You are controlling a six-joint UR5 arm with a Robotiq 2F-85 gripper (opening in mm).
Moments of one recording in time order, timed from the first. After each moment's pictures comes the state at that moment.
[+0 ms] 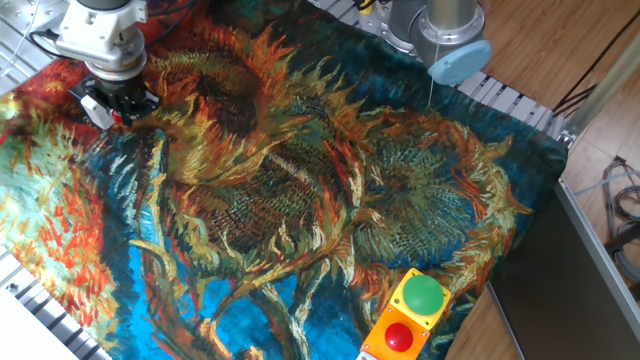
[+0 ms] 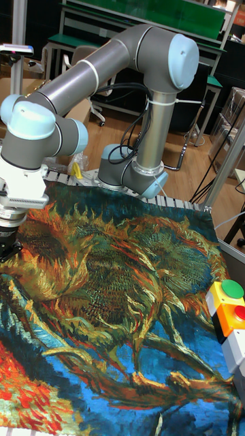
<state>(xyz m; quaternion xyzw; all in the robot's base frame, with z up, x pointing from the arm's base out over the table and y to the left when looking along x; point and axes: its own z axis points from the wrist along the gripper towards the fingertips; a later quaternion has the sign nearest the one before) 0.566 -0.281 0.030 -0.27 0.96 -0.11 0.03</state>
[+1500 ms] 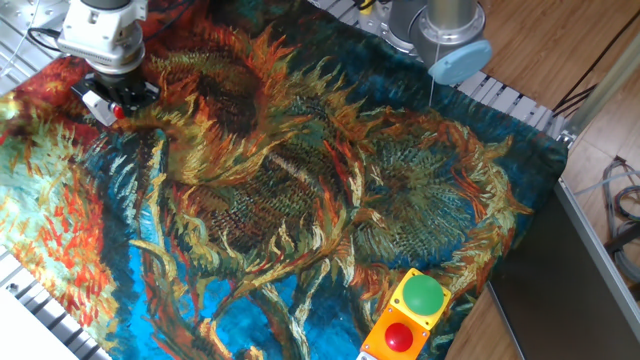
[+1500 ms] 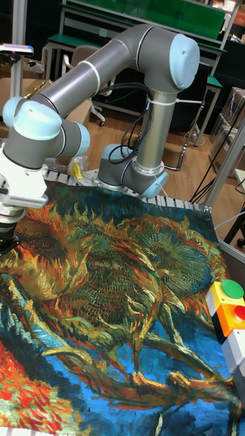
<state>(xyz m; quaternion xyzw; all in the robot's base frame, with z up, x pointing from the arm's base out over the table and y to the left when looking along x) 0.565 -0.301 0.040 -0.27 0.95 -0.16 0.02</state>
